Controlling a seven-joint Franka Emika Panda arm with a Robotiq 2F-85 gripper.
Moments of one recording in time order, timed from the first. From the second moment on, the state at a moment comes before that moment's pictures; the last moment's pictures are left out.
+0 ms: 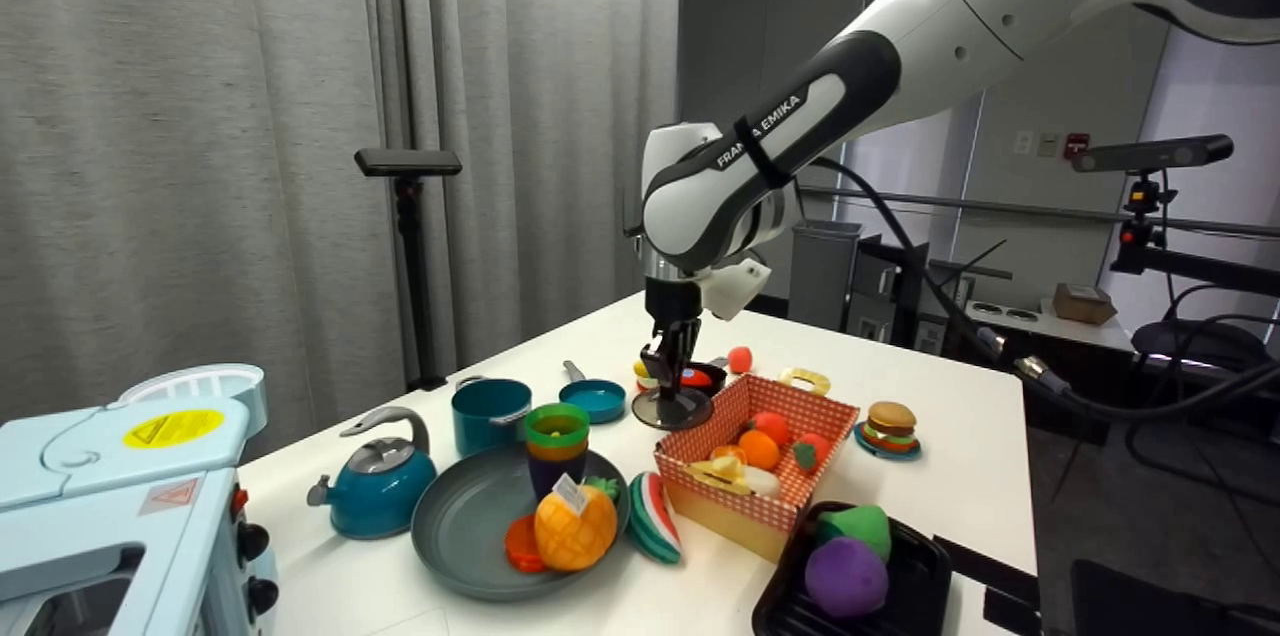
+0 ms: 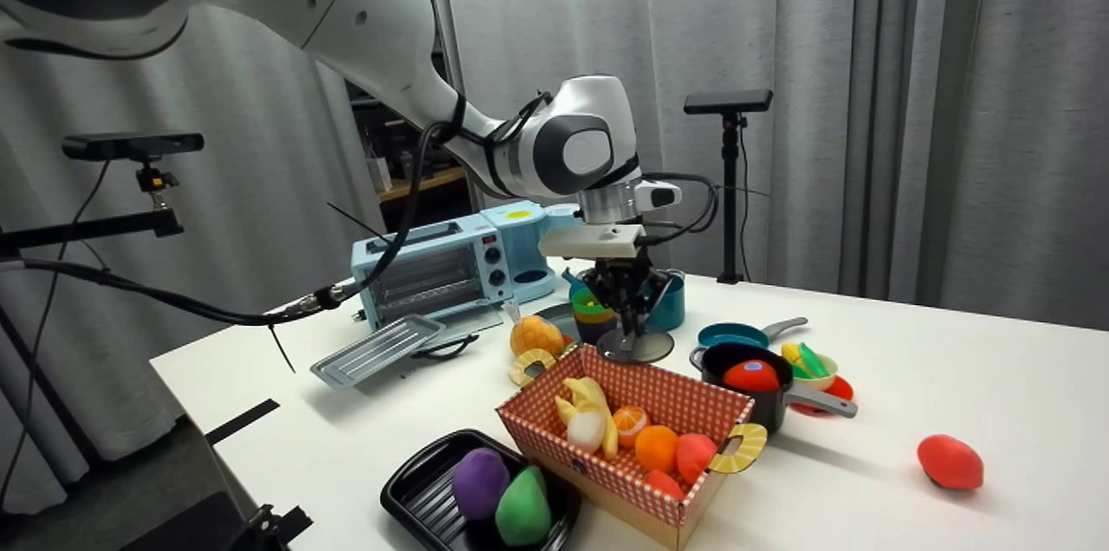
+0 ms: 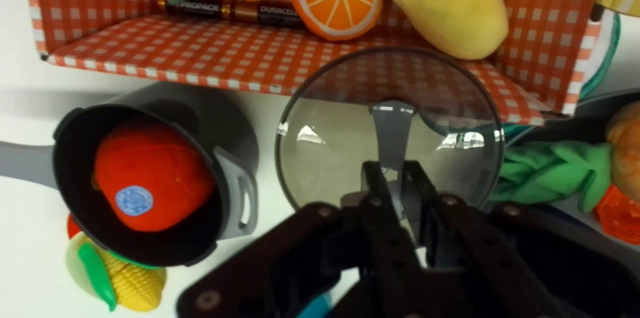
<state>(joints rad) -0.14 0.55 -0.04 -1.73 -0.07 2.34 -0.23</state>
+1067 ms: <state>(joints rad) -0.18 0.65 -0.05 -1.58 -0.01 2.32 -0.19</state>
